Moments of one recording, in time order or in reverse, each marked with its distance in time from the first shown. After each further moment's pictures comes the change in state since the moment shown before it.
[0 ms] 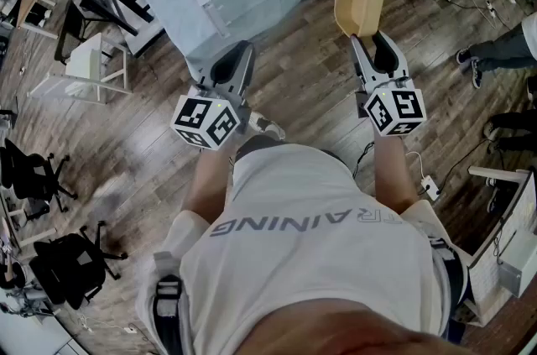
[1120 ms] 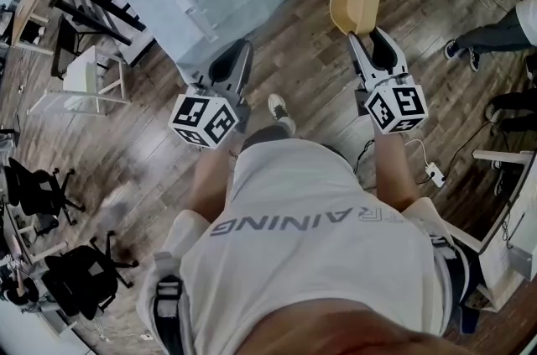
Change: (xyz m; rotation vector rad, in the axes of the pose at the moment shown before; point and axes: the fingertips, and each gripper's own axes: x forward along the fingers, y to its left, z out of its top) left arm 0.021 -0.021 -0.004 -0.014 0.027 -0.056; right arm -0.024 -0.019 0.001 0.035 -0.015 -0.031
